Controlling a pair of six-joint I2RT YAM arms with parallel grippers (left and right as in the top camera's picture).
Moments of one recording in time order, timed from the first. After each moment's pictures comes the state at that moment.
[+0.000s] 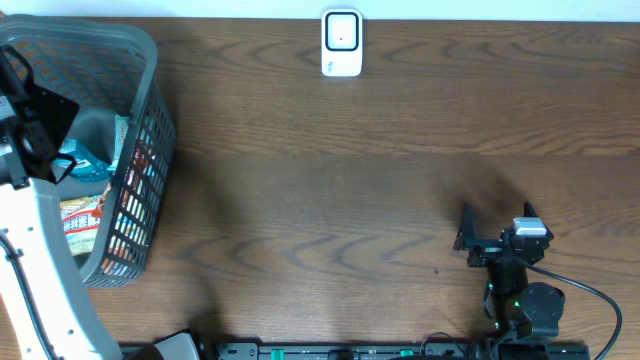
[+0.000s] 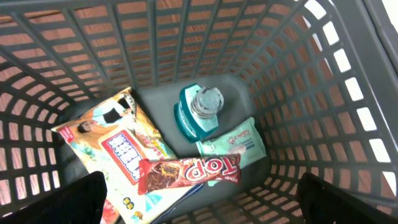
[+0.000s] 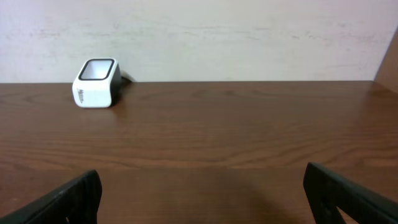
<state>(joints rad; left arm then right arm) 0.41 1.42 1.67 -1.16 -0.29 -0.72 -0.03 0.01 0.01 -0.07 -0.03 0.01</state>
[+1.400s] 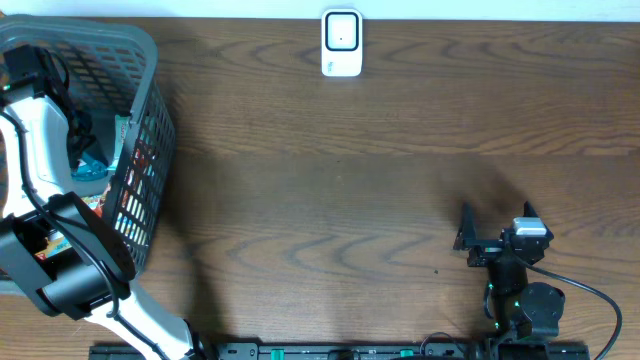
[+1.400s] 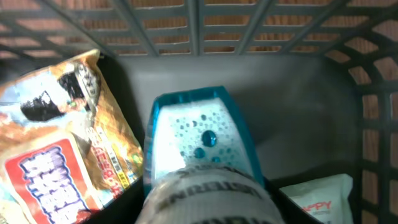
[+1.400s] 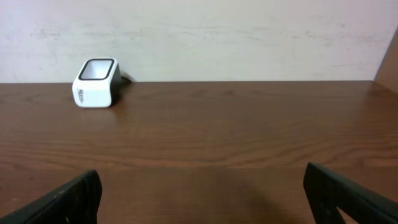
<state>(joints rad) 0.45 1.94 1.67 -1.02 -0.32 -0.93 -0.03 0.01 0.01 -0.07 -0.03 0.01</state>
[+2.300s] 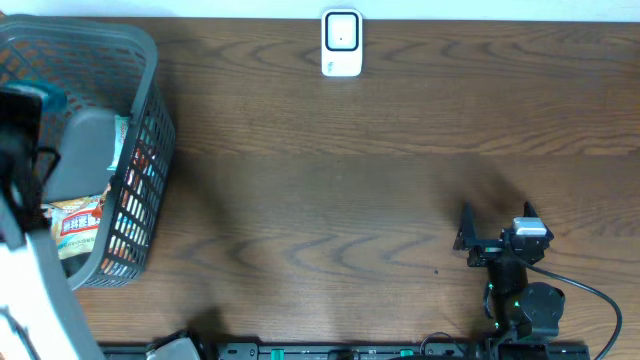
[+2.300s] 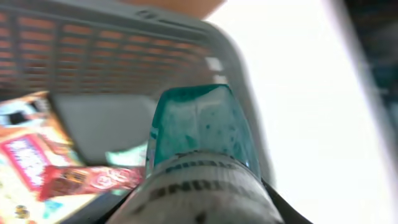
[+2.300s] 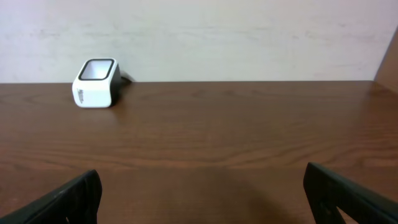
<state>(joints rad) 0.43 1.22 1.67 -0.98 -0.06 -0.93 -0.03 0.01 0.01 -0.07 -0.03 0.01</state>
